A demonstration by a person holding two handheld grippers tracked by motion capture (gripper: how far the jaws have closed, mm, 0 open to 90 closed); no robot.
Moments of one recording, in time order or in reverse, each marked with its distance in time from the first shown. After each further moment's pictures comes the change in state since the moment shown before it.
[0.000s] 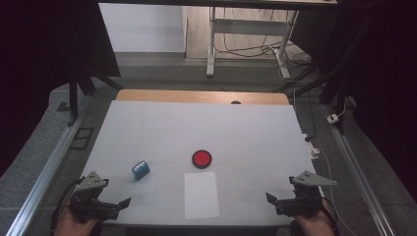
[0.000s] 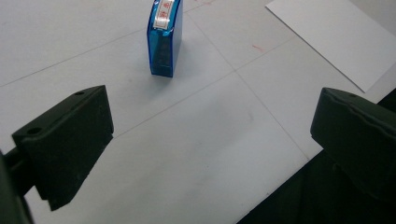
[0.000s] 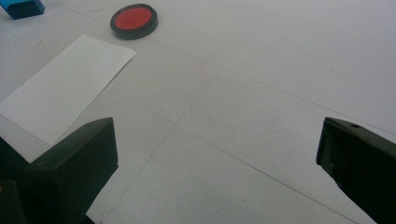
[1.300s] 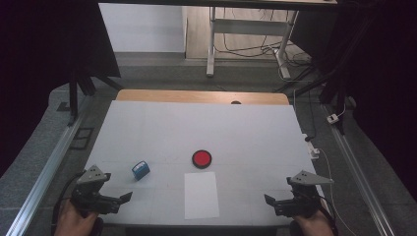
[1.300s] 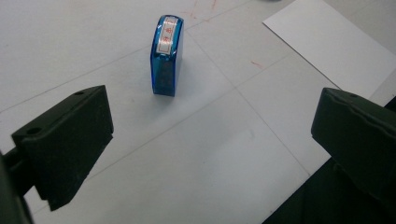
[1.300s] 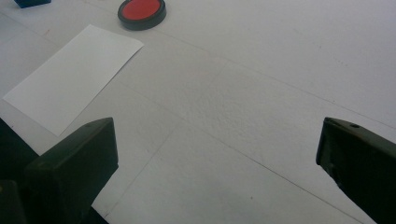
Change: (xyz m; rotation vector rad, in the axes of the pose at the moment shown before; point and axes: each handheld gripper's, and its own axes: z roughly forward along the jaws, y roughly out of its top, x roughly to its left) left arm 0.007 0.014 0.002 -0.023 -0.022 0.016; right arm 0.001 0.001 0.004 0.035 0.033 -0.015
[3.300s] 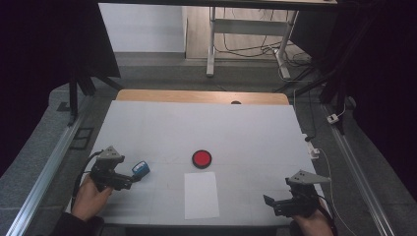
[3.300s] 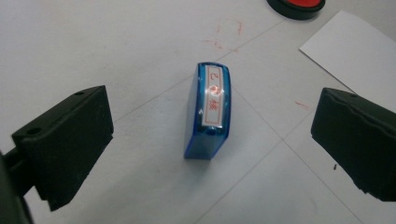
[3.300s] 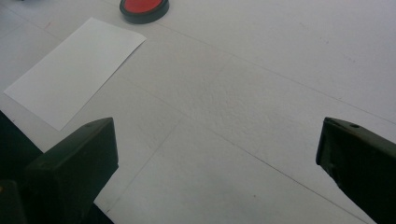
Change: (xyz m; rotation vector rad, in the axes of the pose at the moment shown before) left arm 0.041 0.033 0.062 -0.003 -0.050 0.033; right arm 0.000 0.001 0.003 0.025 0.013 -0.007
